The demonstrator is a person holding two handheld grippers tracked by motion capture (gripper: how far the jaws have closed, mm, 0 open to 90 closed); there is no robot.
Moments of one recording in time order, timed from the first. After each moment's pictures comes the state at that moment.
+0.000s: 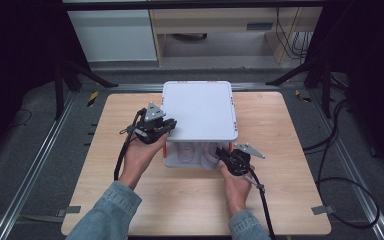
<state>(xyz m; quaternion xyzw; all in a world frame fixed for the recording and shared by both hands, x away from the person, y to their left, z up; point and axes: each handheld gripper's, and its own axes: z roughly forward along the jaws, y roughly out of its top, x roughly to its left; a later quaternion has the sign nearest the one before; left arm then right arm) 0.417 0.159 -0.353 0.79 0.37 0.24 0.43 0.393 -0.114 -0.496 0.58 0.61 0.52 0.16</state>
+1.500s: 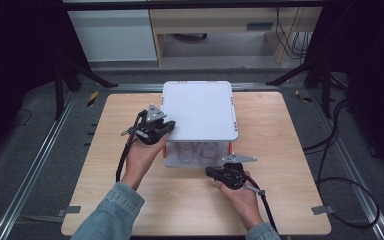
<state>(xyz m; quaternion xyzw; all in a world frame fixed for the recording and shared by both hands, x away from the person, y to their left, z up) 0.419 0.157 -0.361 0.79 0.38 0.24 0.42 0.363 -0.107 -0.496 0.43 0.77 0.48 0.06</state>
